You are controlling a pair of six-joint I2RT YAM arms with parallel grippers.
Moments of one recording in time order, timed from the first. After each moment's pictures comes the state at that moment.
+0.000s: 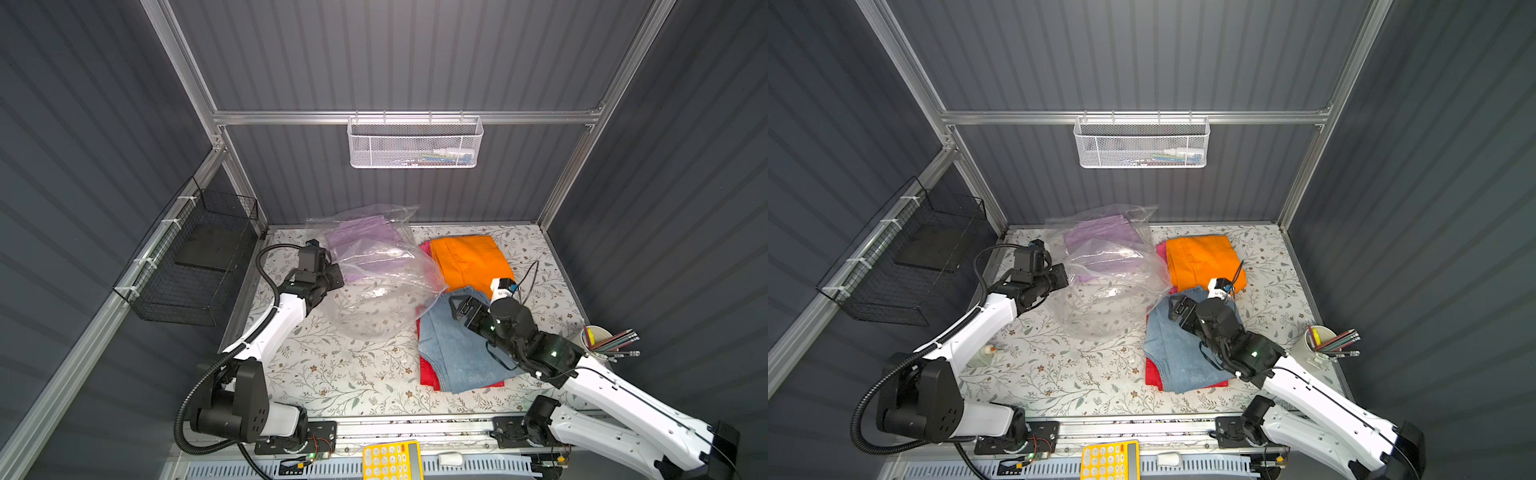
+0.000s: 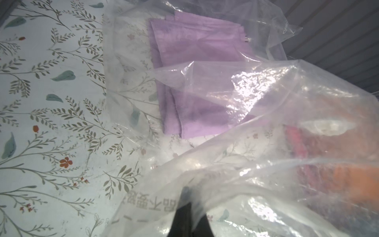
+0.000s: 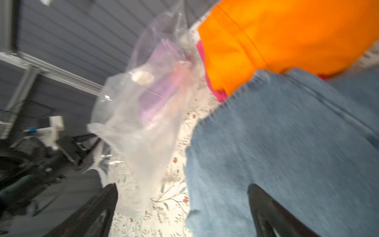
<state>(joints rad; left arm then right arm) -0.24 1.39 0.98 -0.32 0.02 -0.42 0.80 0.86 0.79 -0.38 0.29 0.99</state>
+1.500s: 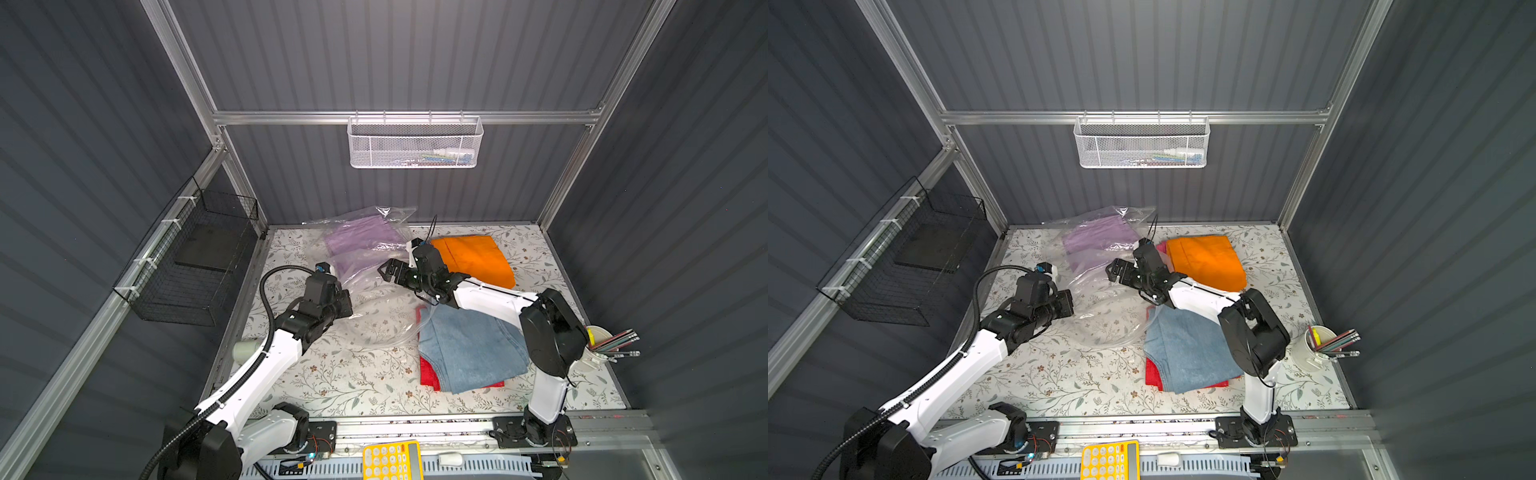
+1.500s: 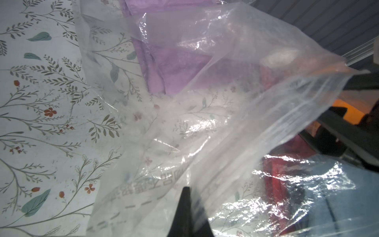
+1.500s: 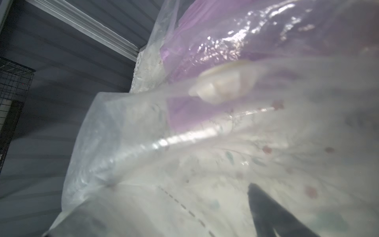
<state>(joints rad) -0.42 1.09 0.79 -0.42 -0.08 -0.49 0.68 1.92 1.35 0.05 -0.17 0.81</state>
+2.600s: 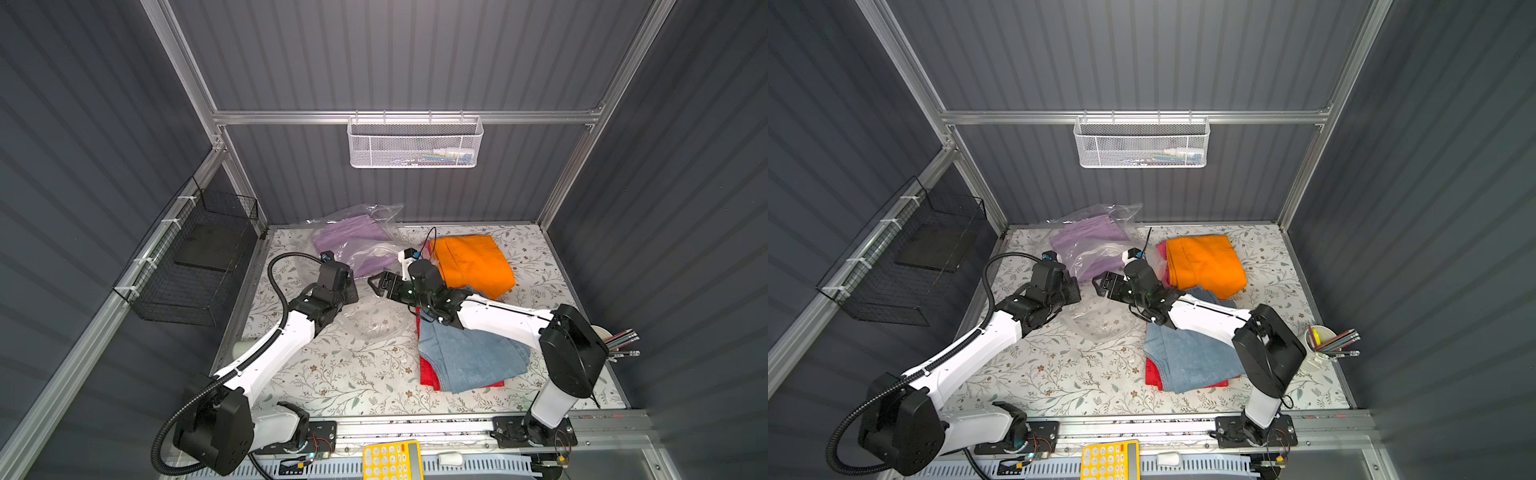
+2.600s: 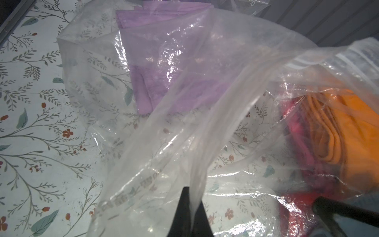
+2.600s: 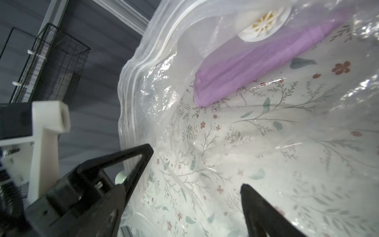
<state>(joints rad) -0.46 1.27 0.91 -0.37 -0.23 -0.51 0.83 1.76 1.17 0.16 -0.09 0.91</state>
